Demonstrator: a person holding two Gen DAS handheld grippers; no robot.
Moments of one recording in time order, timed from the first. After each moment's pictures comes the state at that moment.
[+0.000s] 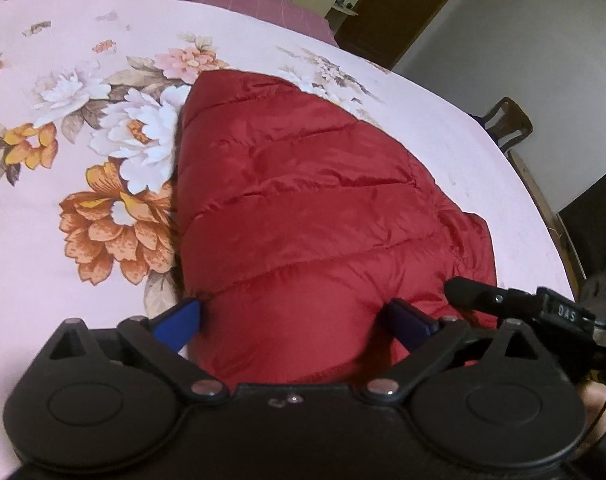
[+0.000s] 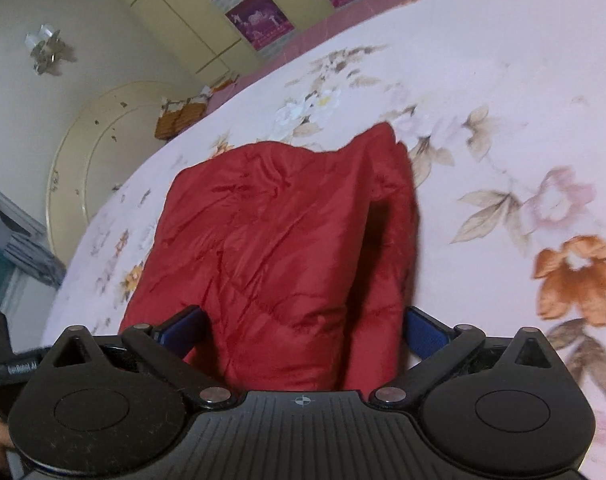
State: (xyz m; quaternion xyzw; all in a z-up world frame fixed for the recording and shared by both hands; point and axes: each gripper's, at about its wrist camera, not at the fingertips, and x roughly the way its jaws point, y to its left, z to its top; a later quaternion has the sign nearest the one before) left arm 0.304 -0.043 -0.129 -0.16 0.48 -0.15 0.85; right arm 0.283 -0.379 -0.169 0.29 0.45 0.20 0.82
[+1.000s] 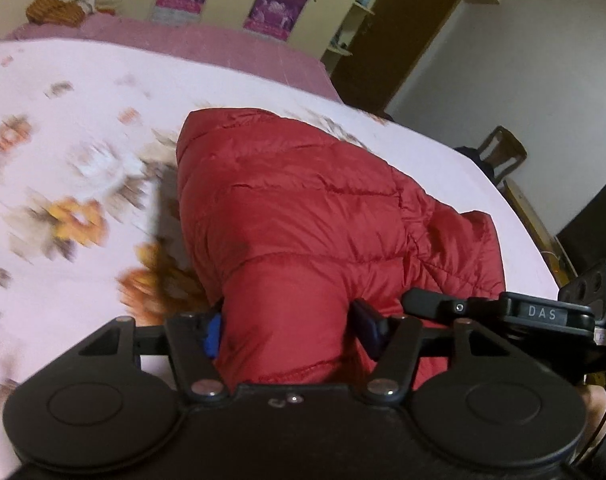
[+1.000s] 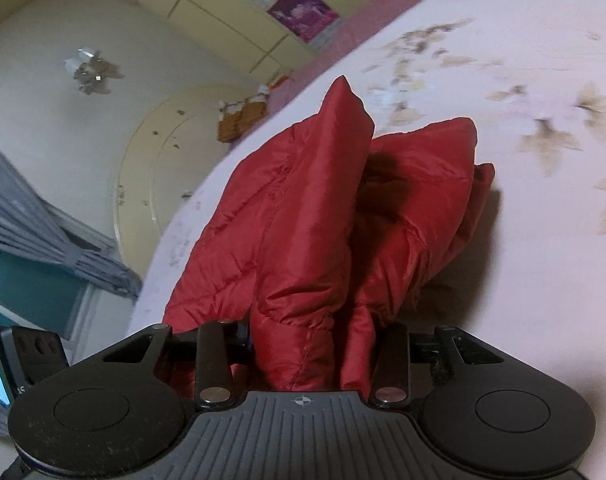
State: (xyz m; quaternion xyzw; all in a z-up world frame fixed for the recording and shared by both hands) left arm 0.294 0.003 -0.075 -0.15 0.41 -0.14 0.89; right arm 0.299 -0.318 -0.134 0.34 0.43 0.28 0.79
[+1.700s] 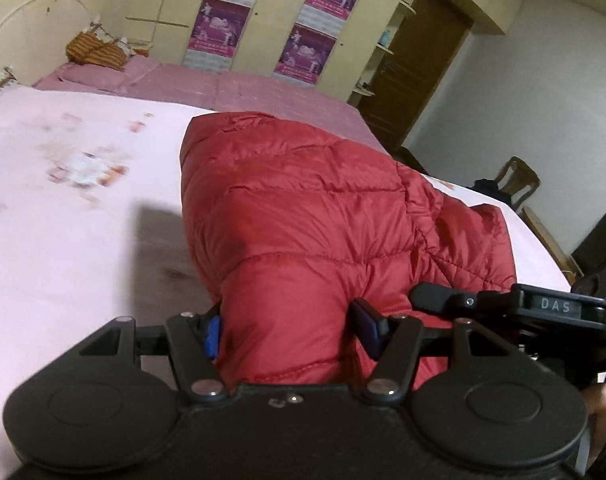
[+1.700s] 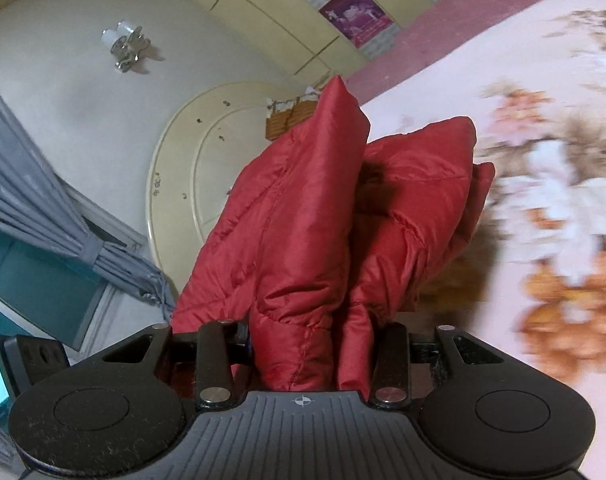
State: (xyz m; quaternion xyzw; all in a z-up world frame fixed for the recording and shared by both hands) left arm 0.305 0.296 -0.037 -0.13 0.37 -0.13 0.91; right arm 0.325 -0.008 -0.091 0.33 0.39 0.30 0.81
